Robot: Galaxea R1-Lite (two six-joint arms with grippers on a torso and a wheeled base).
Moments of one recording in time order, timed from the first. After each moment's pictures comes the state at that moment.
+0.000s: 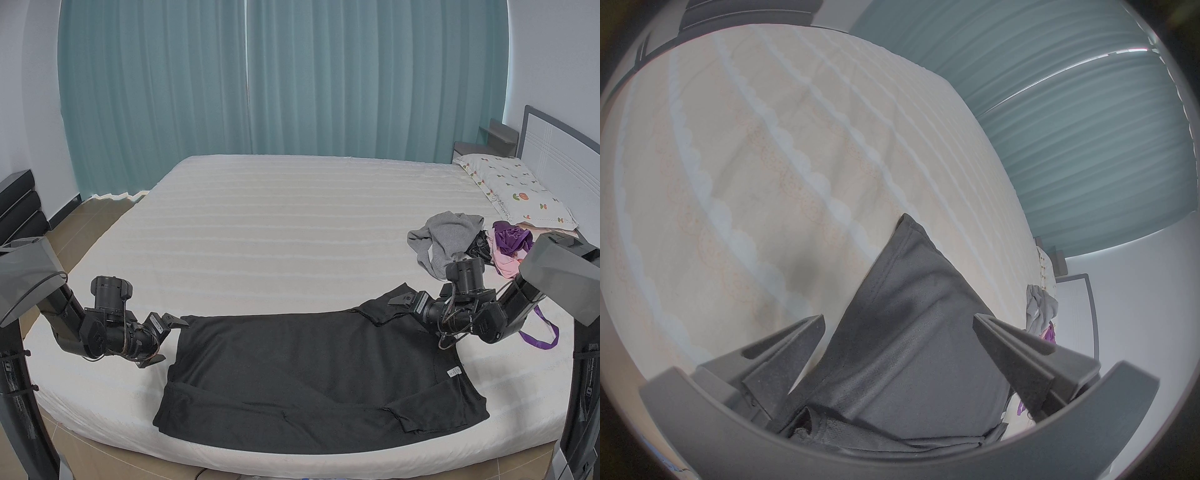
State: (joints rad) left arm 0.03 2.17 -0.76 -0.58 -0.33 -0.83; right arm 0.23 2.31 -1.00 -0.65 0.22 0.79
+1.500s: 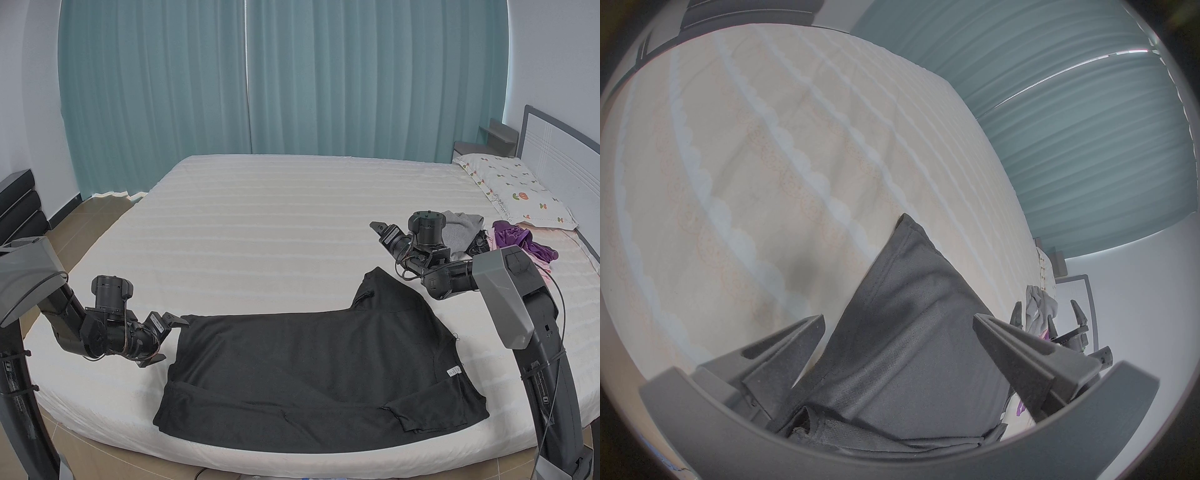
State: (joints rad) left arm 0.03 2.17 -0.76 -0.58 -0.33 -0.84; right arm 0.25 2.74 -1.99 -0.53 -0.03 0.84
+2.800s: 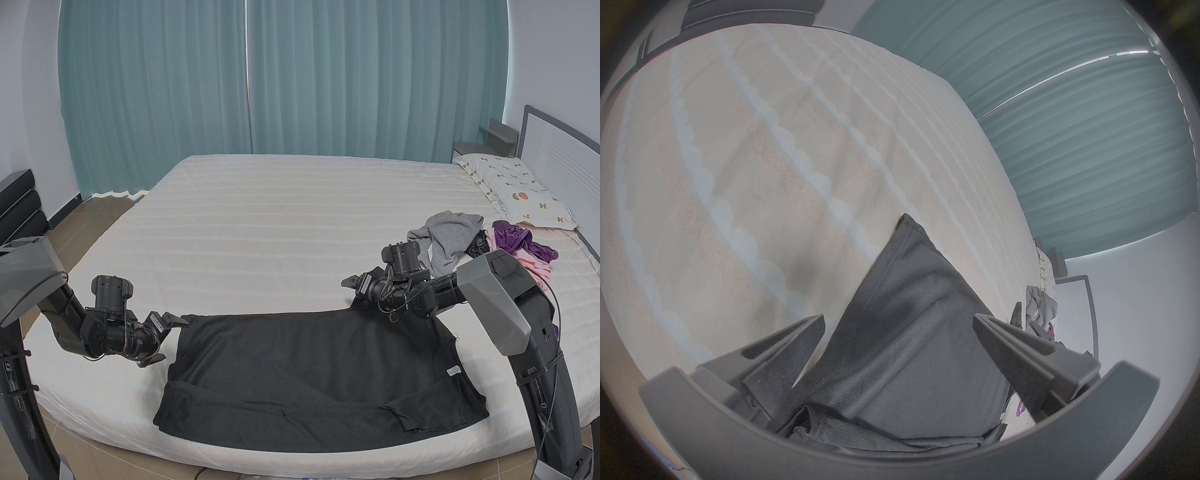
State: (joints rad) left arm 0.03 2.17 -0.77 -0.58 -0.32 -0.84; right arm 0.34 2.70 -1.82 -0.29 0.09 0.69
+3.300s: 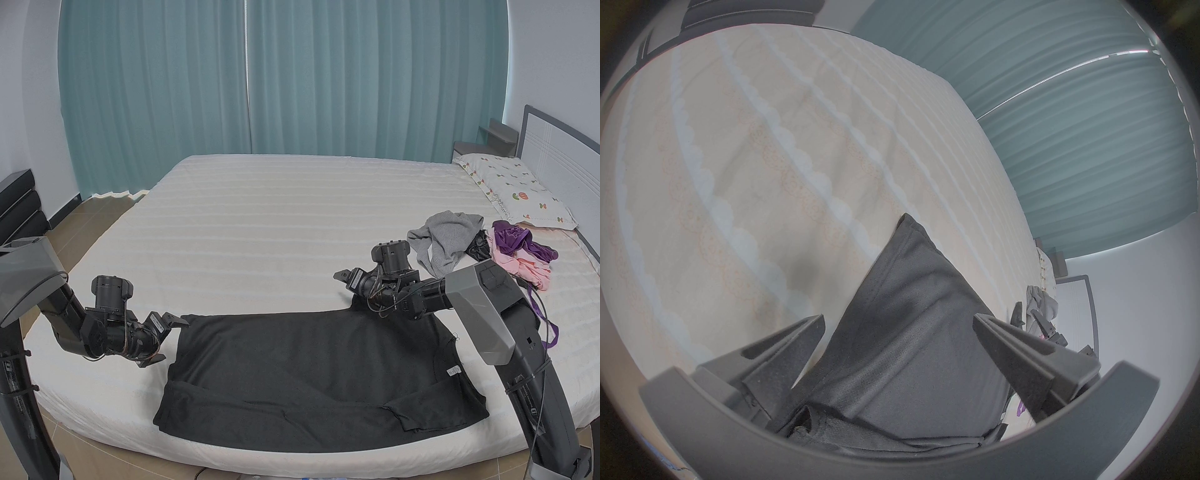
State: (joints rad) left arm 0.03 2.17 -0.76 -0.58 -0.32 -0.84; right arm 0.37 2.79 -1.98 -0.29 0.05 0.72
